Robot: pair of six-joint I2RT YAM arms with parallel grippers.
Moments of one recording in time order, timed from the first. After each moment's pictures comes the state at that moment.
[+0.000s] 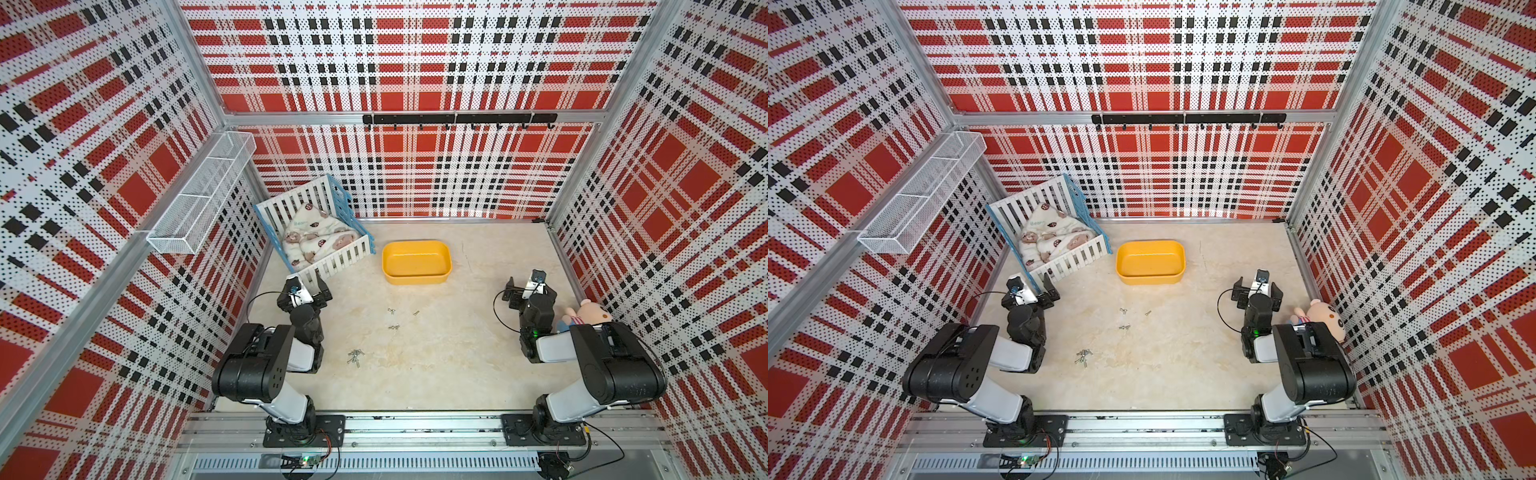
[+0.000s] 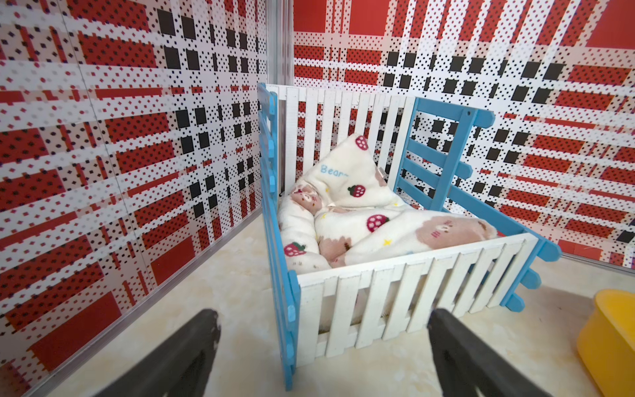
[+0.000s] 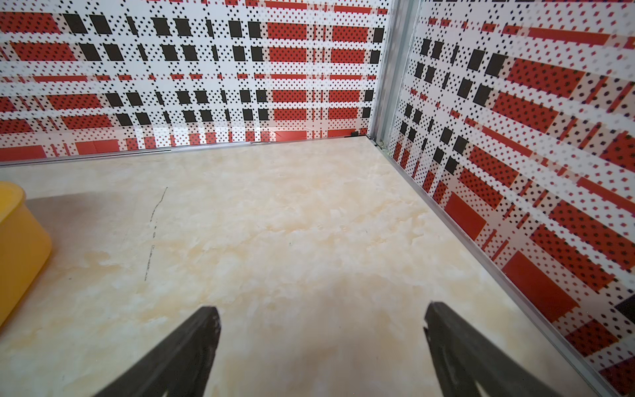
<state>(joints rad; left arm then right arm) -0.05 1.58 0.21 1.39 -0.40 -0.09 0.06 1.55 0.29 1.08 0.34 0.03</state>
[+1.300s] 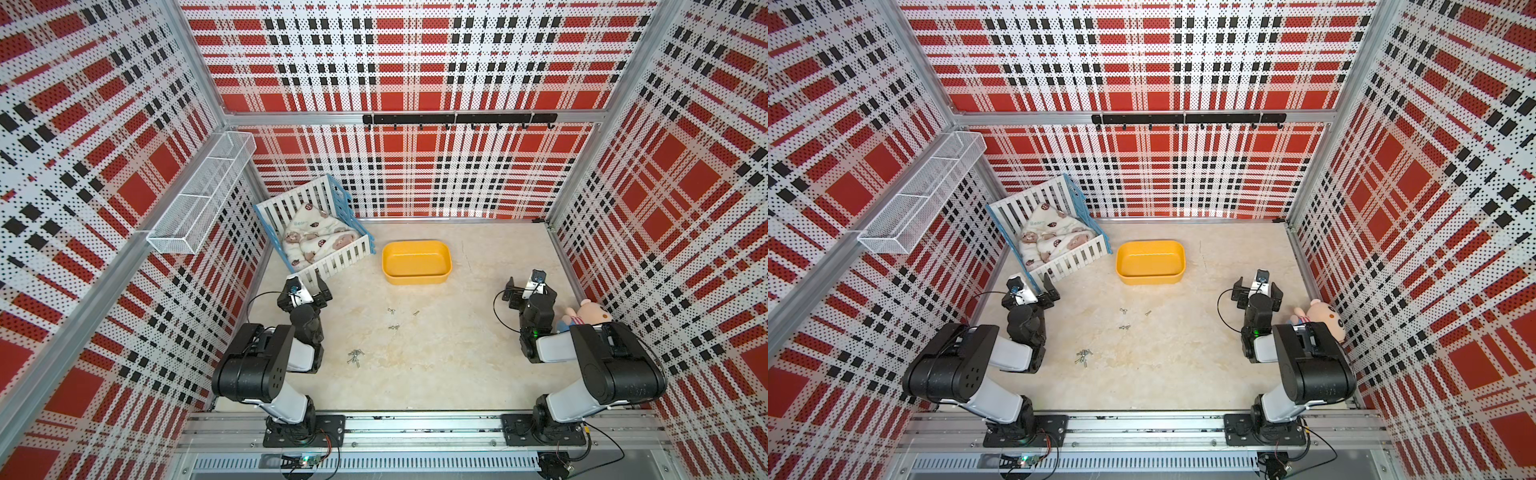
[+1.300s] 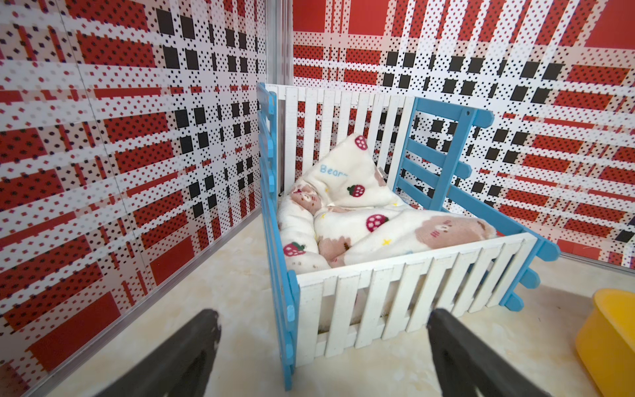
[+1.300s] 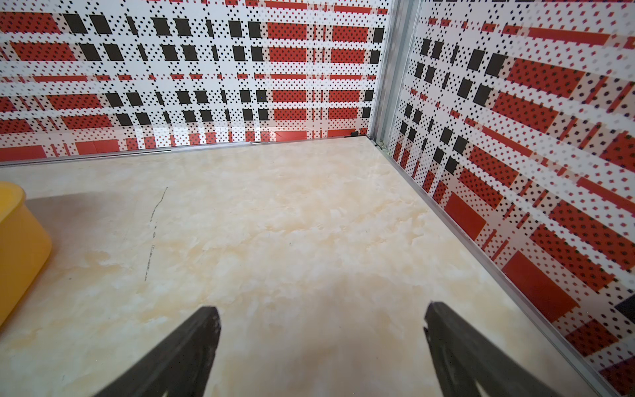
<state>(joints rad) -0.05 1.58 0.21 1.39 -0.40 -0.09 0.06 1.55 0.29 1.08 0.34 0.03</state>
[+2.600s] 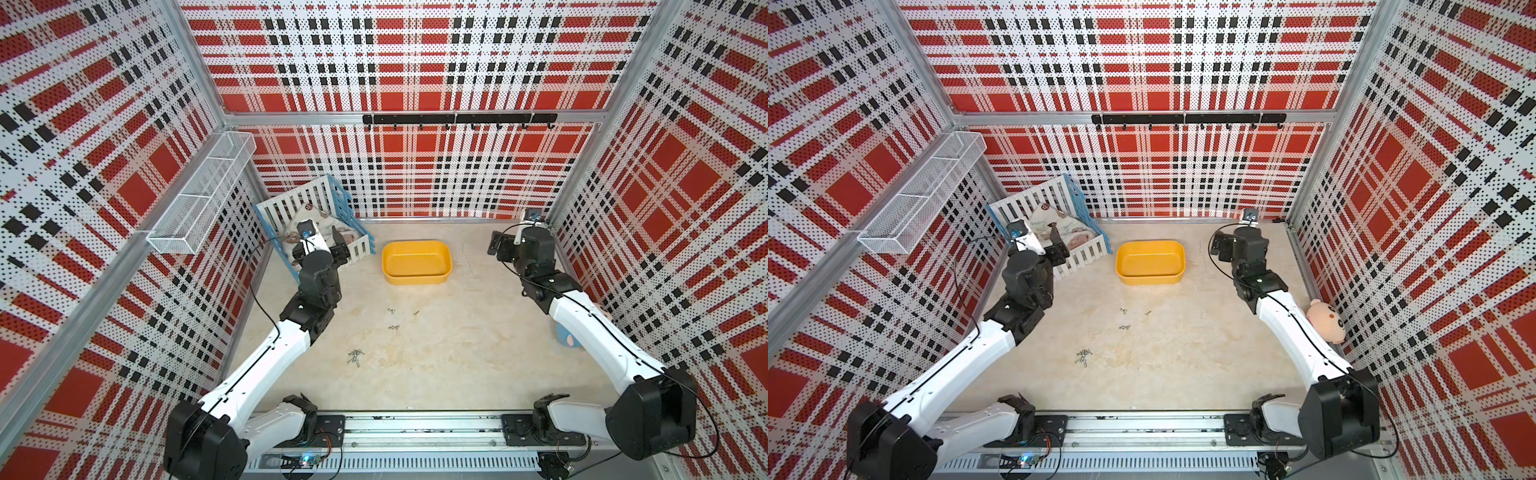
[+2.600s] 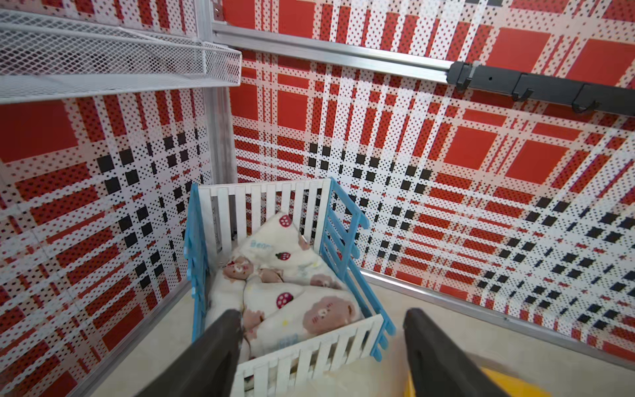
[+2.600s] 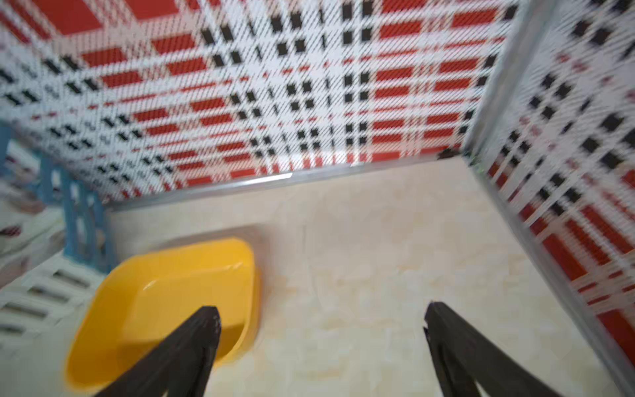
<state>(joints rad) -0.40 1.14 0.99 0.06 -0.63 -0.20 0.34 1.30 1.10 -0.26 0.27 0.30</state>
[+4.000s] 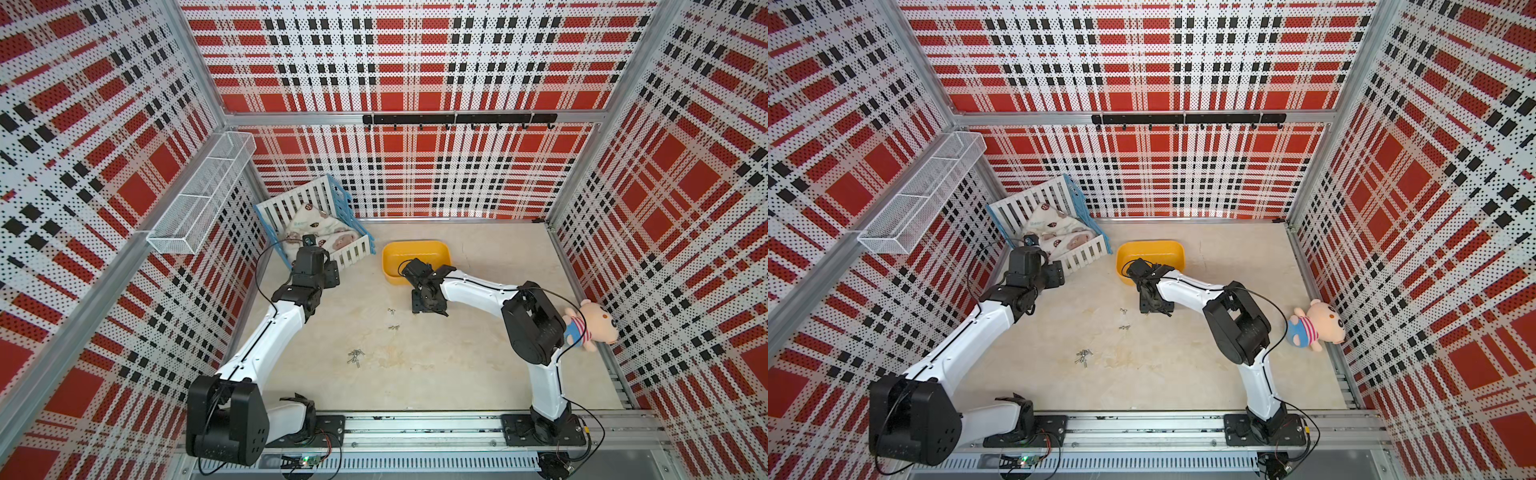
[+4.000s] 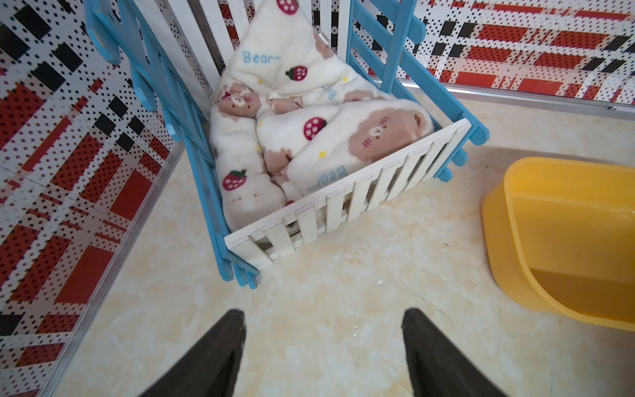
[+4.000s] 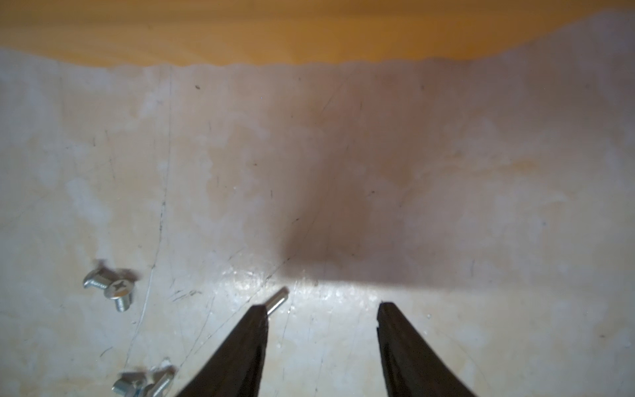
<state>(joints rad) -0.14 1.26 0.92 -0.30 -0.27 -0.21 0.76 2.06 1.53 -0.77 0.16 0.71</state>
